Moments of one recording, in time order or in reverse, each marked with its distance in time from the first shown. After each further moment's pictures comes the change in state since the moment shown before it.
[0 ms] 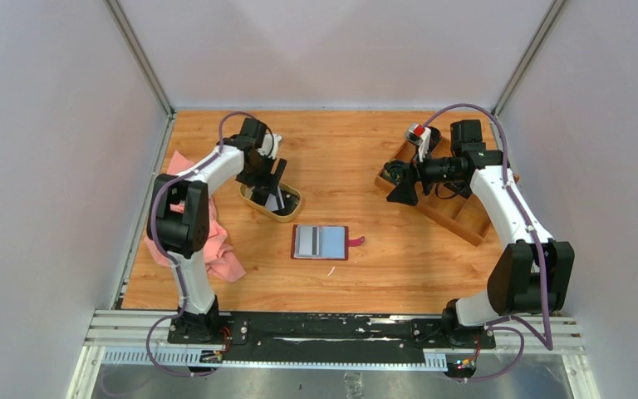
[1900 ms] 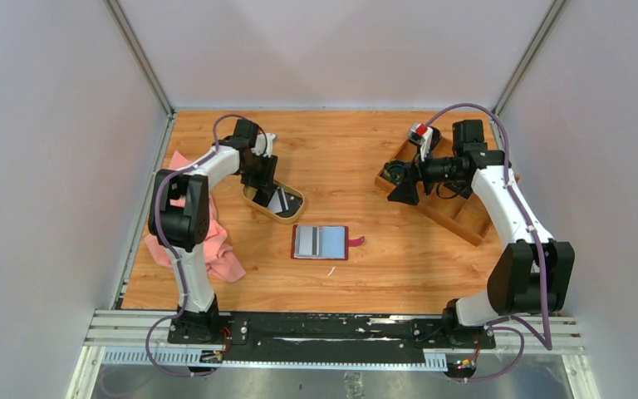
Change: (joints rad) left arm 0.055 0.062 -0.007 0.079 0.135 -0.041; right arm -0.011 0.000 0.000 0.000 -0.018 0.000
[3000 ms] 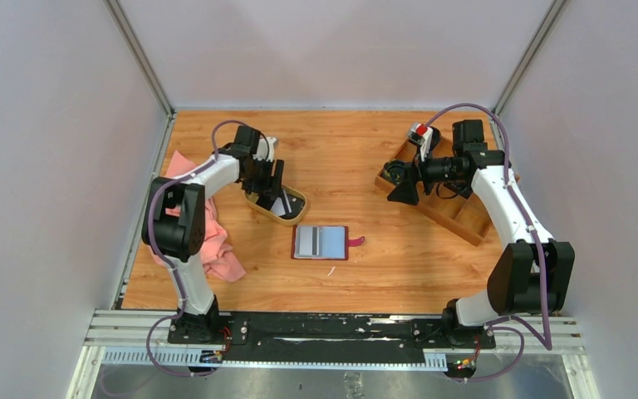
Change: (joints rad) left arm -0.018 -0.099 -0.124 0.073 0.058 -0.089; right arm -0.002 0.000 0.000 0.000 -0.009 0.000
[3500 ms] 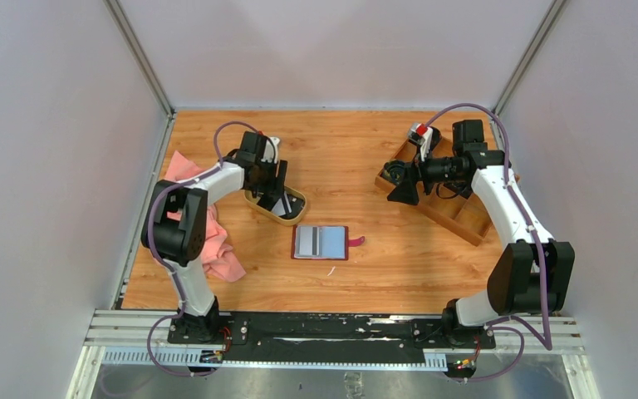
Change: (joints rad) left arm -0.063 -0.024 -0.076 0.150 -0.139 -0.042; right arm 0.000 0.000 0.000 0.000 -0.003 0.000
